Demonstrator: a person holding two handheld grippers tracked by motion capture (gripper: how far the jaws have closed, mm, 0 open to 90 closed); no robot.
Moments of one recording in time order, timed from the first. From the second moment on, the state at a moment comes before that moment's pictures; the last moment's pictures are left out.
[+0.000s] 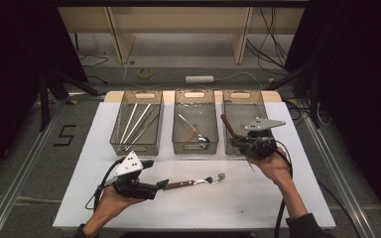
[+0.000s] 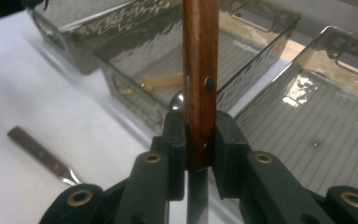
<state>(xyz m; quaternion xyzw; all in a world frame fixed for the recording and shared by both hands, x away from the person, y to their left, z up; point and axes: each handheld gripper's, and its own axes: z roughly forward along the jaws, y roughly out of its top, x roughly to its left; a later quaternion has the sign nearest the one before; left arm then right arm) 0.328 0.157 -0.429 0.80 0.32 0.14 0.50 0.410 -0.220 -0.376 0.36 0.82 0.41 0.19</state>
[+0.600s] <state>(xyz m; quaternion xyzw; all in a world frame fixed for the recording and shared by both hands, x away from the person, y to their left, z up) 0.326 0.160 -0.431 0.79 0.32 0.14 0.50 0.471 -0.227 -0.344 0.42 0.79 0.41 0.19</state>
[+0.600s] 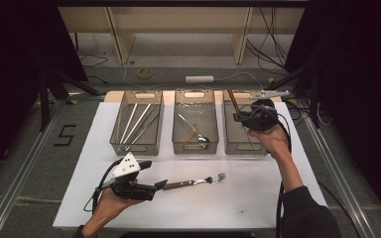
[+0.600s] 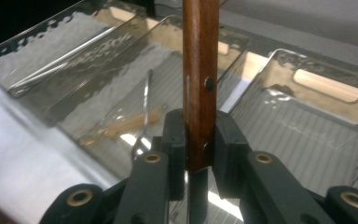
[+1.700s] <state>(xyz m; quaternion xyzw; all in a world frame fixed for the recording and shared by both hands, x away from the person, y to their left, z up) 0.326 0.158 -0.431 0.80 0.31 0.14 0.50 0.538 -0.237 -0.376 0.52 0.75 0.37 0.21</state>
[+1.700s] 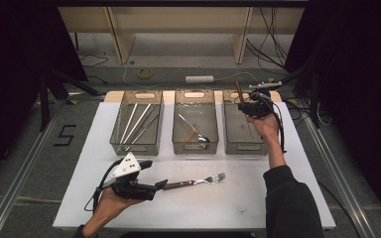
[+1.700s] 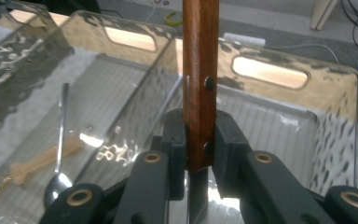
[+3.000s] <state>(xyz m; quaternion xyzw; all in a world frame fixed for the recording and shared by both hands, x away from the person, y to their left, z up) 0.328 0.152 -0.431 0.81 0.31 0.14 0.48 0.460 -0.237 -0.364 0.46 0.76 0.42 0.18</state>
